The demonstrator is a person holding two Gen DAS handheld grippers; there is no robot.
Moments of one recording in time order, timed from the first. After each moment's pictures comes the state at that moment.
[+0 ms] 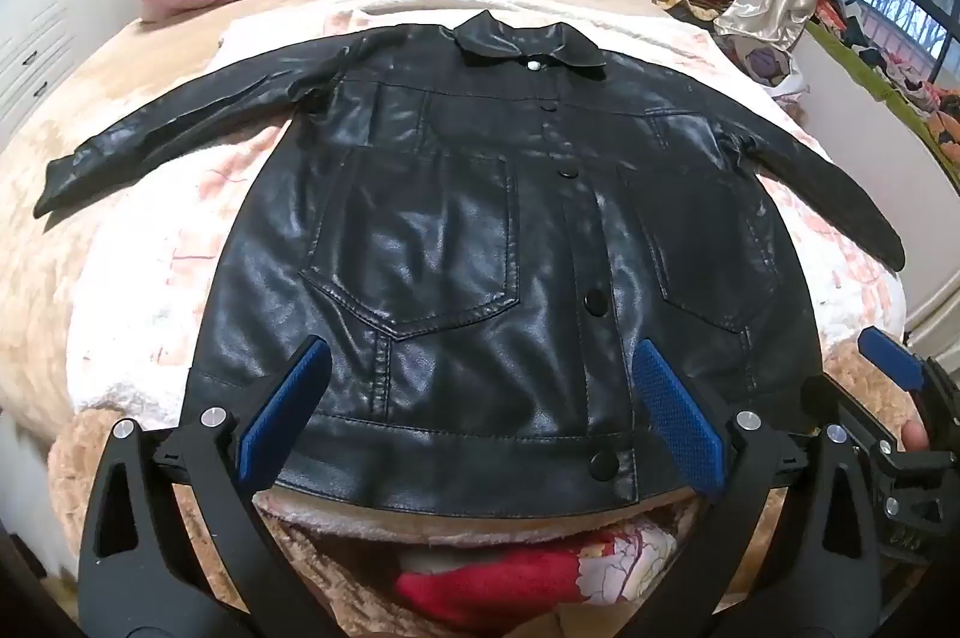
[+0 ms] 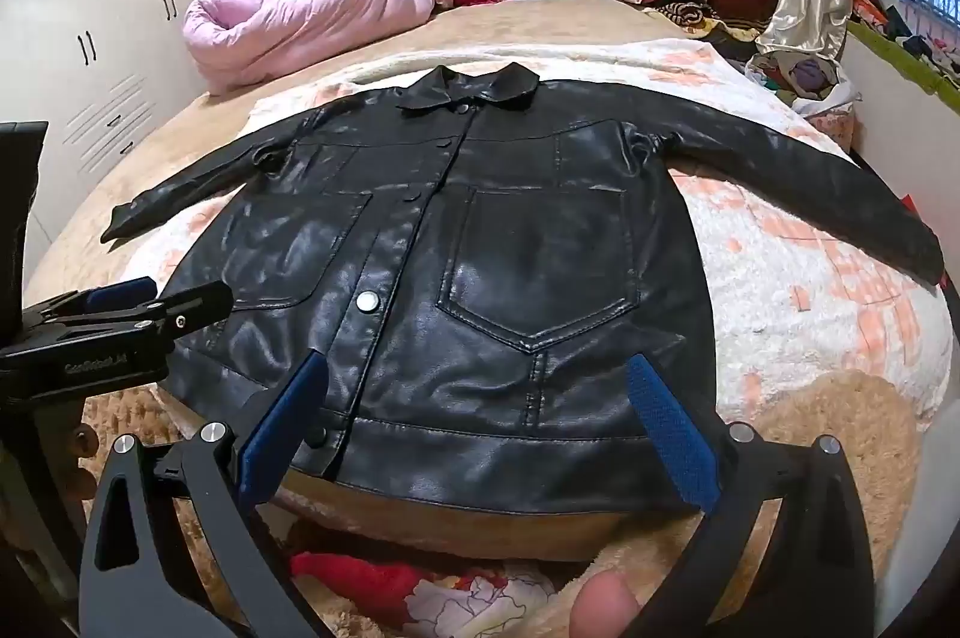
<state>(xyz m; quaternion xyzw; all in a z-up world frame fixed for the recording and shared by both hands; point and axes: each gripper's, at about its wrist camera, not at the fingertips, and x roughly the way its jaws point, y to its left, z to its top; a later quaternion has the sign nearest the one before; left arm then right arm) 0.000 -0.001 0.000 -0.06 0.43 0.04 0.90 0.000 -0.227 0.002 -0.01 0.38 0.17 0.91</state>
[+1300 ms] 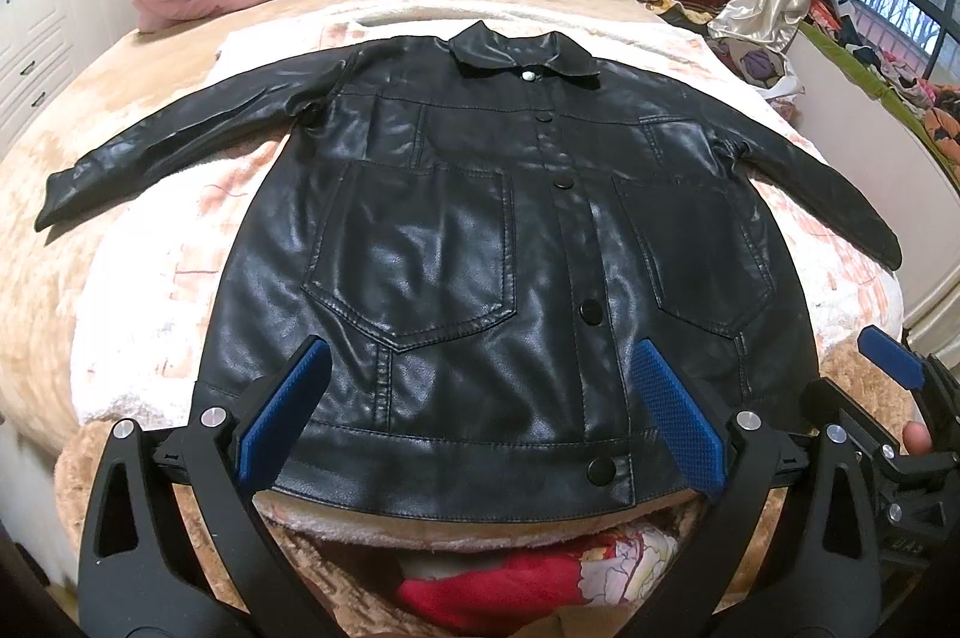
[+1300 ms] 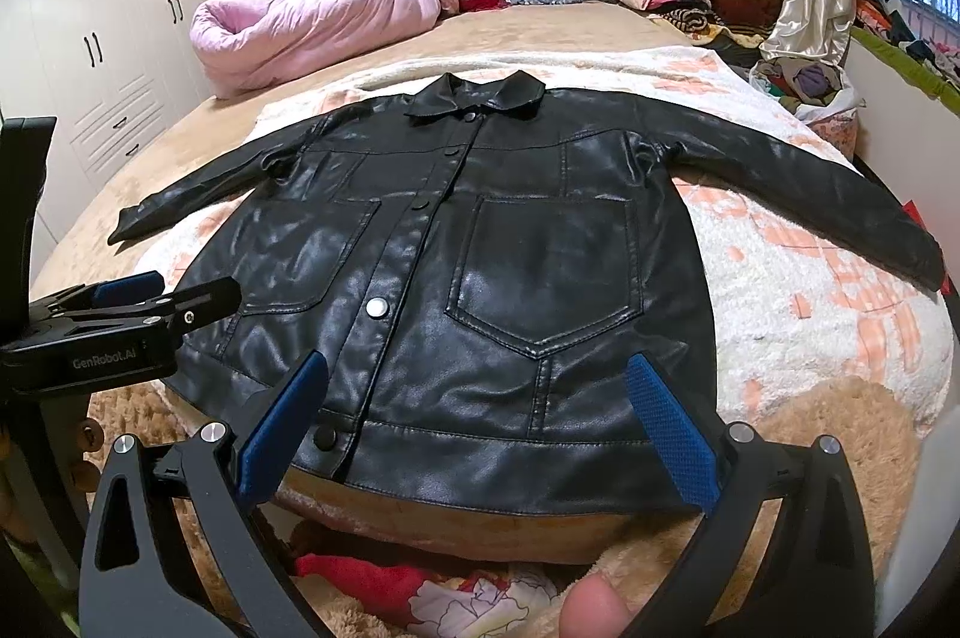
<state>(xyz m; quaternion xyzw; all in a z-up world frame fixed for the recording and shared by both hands) 0.000 -0.002 0.008 -0.07 0.42 0.03 0.90 -0.004 -0.224 0.009 -0.01 0.37 0.18 0.91</state>
